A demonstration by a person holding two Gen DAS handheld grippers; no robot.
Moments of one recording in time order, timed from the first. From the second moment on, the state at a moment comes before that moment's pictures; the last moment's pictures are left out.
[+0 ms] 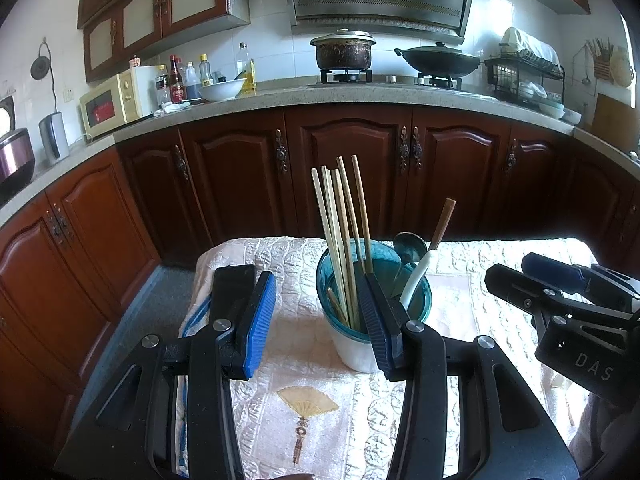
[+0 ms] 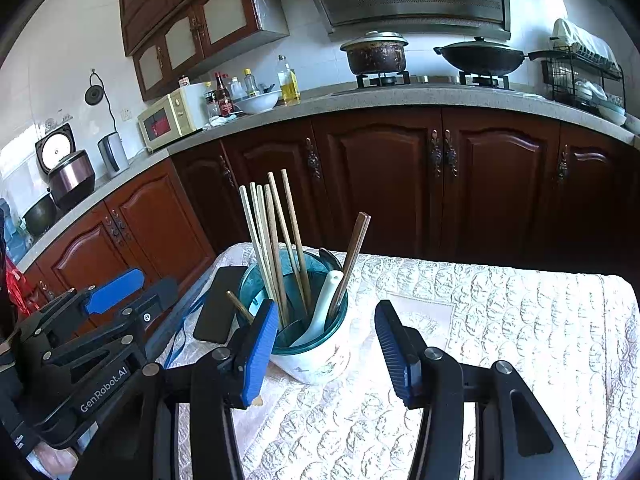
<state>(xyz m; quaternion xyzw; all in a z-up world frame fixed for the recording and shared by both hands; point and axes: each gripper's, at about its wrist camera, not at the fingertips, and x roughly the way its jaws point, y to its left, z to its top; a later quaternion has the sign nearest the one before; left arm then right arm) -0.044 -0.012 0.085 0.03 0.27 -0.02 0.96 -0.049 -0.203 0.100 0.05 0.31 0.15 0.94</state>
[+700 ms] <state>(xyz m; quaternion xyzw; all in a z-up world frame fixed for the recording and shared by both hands) -0.045 -0.012 0.084 0.03 0.27 -0.02 0.96 -0.049 -0.201 0.098 0.05 0.31 0.15 0.94</state>
